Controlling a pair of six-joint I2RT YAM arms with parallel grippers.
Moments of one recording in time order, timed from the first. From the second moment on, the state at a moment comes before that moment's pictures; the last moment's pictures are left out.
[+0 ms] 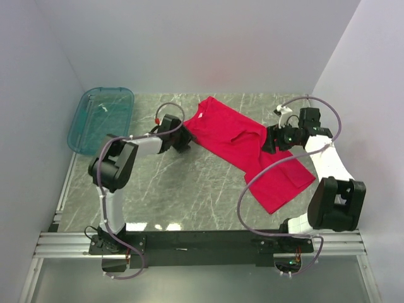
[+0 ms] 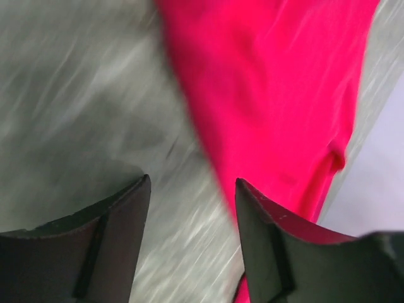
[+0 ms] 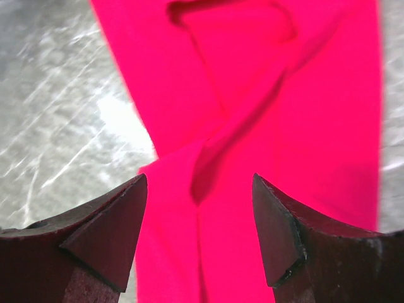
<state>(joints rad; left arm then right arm) -0.44 1.95 1.13 0.08 0.11 -1.15 -0.14 1.47 1.14 -0.65 -0.59 -0.38</state>
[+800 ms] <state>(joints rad) -0.17 2.17 1.58 -0.30 0.00 -0.90 -0.15 1.30 1.02 -0.66 -0.68 -0.38</state>
